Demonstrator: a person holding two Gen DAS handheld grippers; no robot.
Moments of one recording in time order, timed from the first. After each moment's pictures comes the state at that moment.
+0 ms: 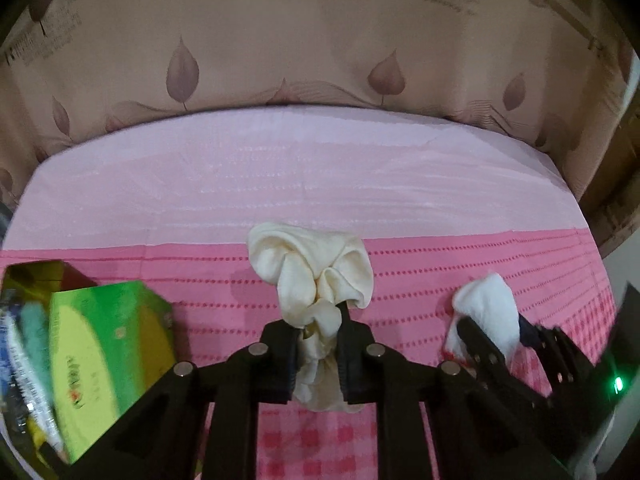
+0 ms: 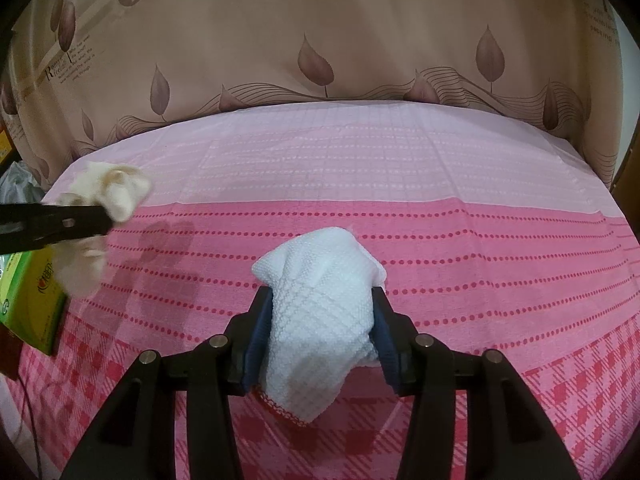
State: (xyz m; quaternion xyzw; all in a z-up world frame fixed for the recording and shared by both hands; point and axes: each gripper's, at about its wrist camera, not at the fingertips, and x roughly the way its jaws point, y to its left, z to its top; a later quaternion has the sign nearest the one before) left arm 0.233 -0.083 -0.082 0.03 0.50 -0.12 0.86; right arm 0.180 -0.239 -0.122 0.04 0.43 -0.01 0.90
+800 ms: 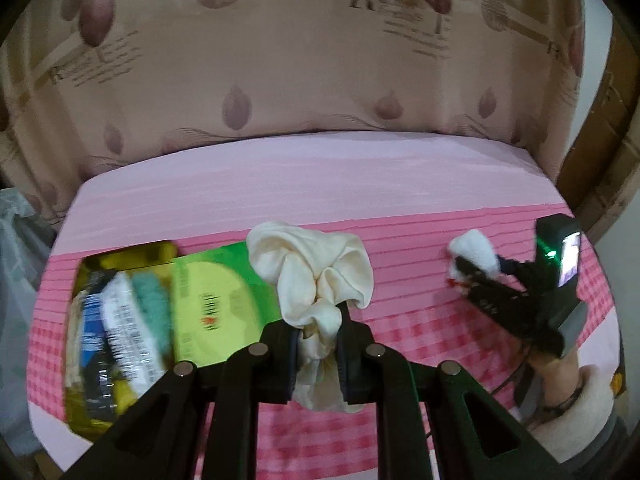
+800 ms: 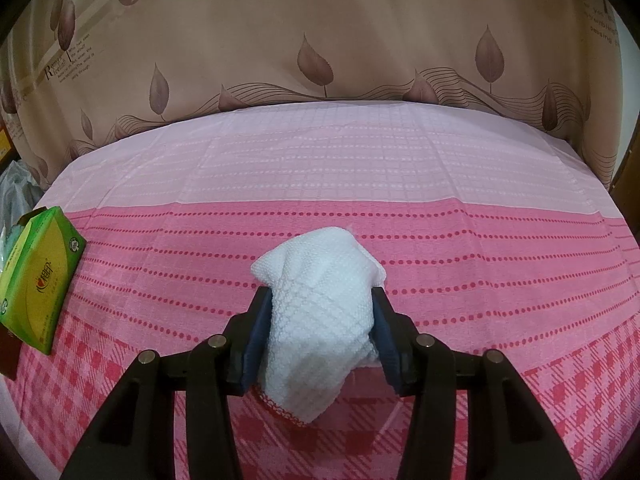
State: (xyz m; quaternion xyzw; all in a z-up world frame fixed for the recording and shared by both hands) left arm 0.157 -0.001 -0.013 0.06 0.46 -0.12 0.88; right arm 0.180 -0.240 -0.124 0.04 0.43 -0.01 0.90
